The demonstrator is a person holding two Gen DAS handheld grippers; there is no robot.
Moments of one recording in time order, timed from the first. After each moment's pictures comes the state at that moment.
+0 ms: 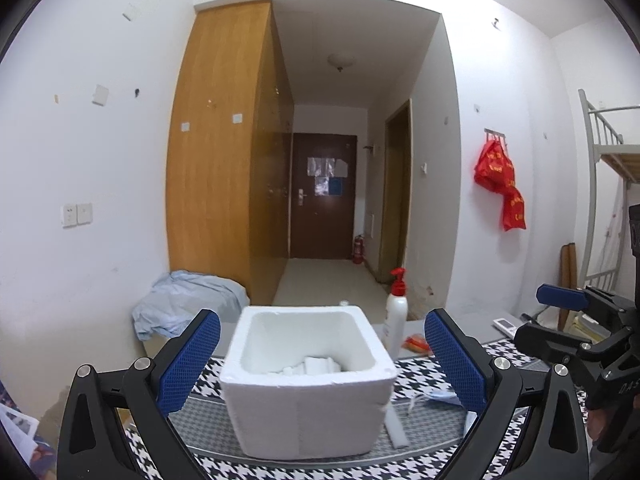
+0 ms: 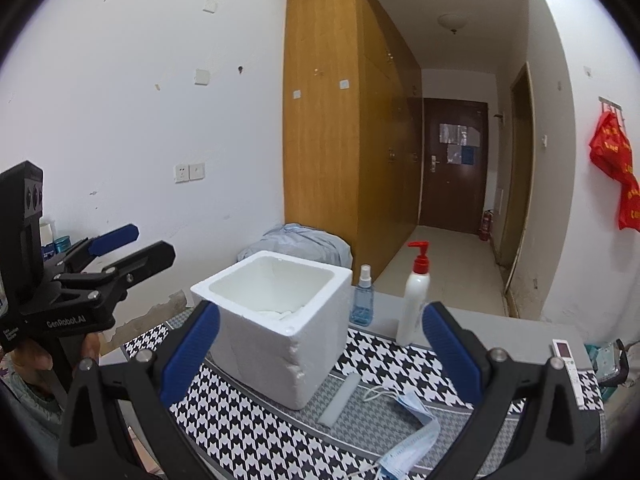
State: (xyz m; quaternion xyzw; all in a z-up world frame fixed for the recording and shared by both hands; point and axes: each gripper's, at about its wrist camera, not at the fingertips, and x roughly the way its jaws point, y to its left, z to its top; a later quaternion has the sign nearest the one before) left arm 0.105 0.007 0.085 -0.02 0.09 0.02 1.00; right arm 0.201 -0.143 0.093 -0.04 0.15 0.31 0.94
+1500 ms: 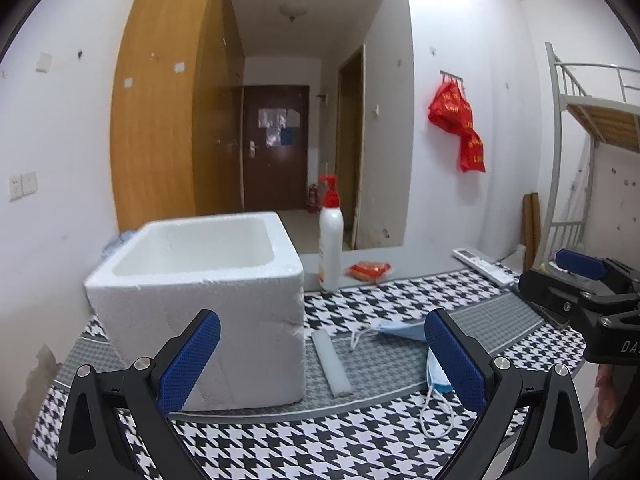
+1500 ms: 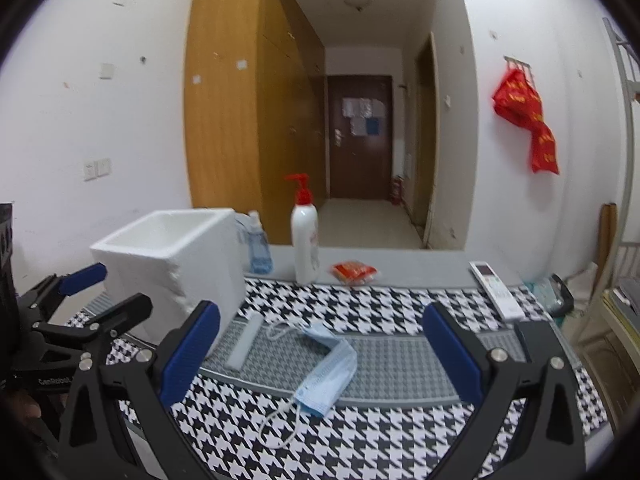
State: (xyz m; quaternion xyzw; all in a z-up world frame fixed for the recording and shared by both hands) left arm 0.148 -0.052 -0.003 -0.01 0.18 -0.07 0.98; right arm 0.195 -0.202 0.023 -0.01 0.20 0.13 0.97
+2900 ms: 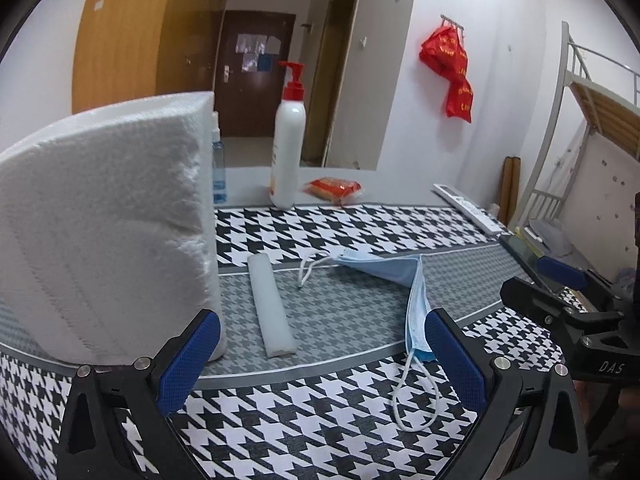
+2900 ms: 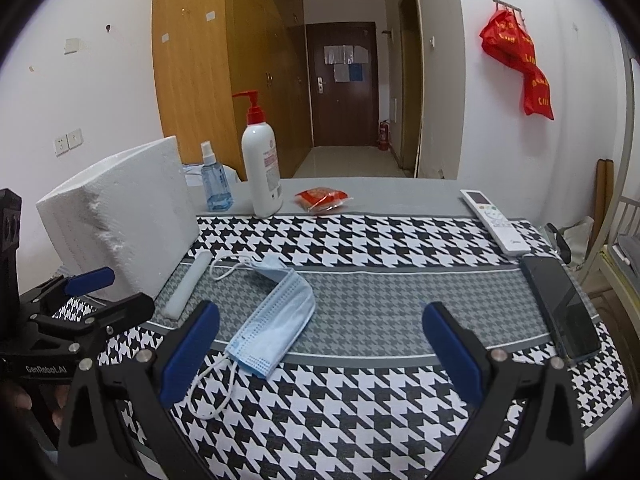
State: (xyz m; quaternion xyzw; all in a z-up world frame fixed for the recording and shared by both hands) left arm 0.211 -0.088 -0.066 -0.04 0.31 -0.12 0.94; right arm 0.239 -0.235 -0.038 0.00 0.29 0.12 0.95
